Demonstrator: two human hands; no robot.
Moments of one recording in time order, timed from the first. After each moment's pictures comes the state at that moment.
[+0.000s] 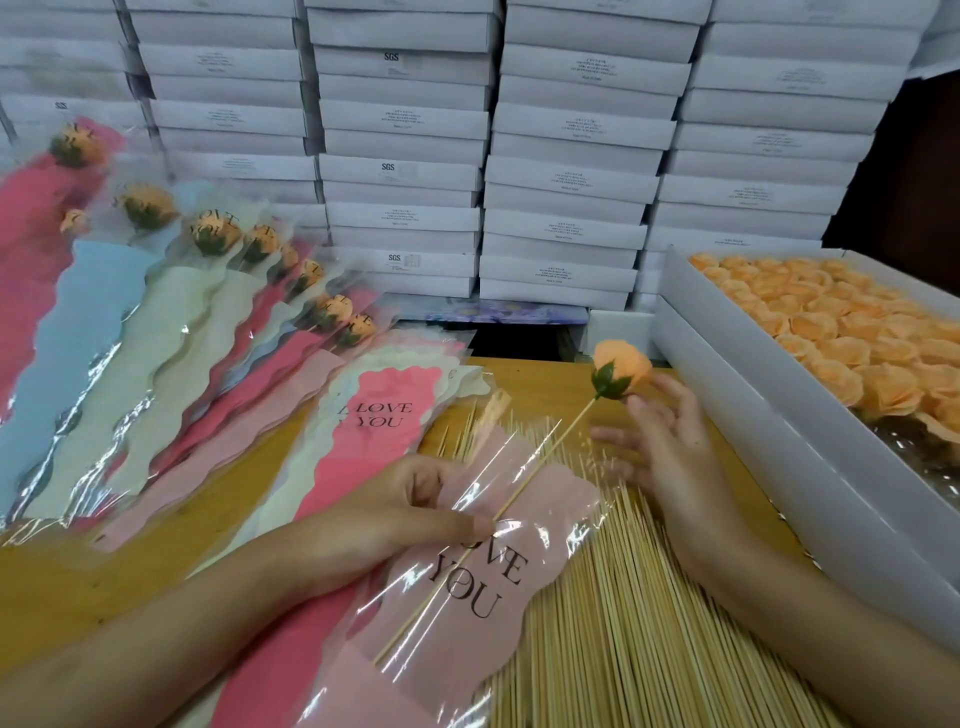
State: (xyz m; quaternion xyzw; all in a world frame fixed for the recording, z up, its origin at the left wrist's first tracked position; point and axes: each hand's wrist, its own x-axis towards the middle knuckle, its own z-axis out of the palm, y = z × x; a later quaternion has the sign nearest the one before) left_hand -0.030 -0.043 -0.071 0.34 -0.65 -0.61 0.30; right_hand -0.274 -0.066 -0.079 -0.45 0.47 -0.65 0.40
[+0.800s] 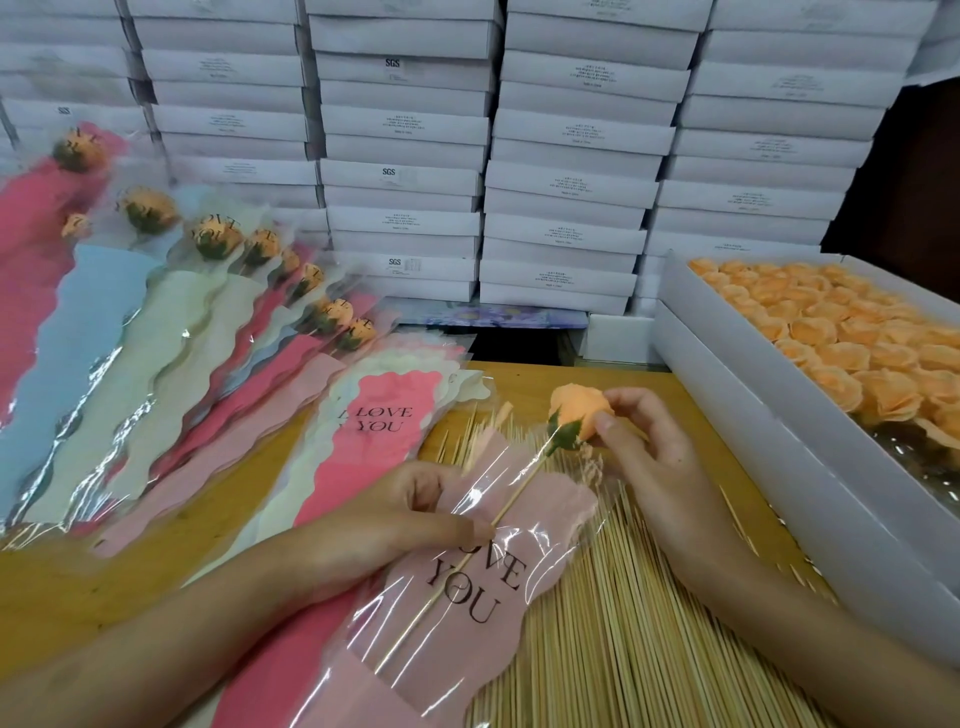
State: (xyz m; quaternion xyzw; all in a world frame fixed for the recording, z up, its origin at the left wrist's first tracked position) left_hand -0.031 -0.045 -0.072 0.31 -0.65 -0.63 0.30; right_hand -0.267 -0.052 -0.078 -0.60 0.45 -0.58 0.34
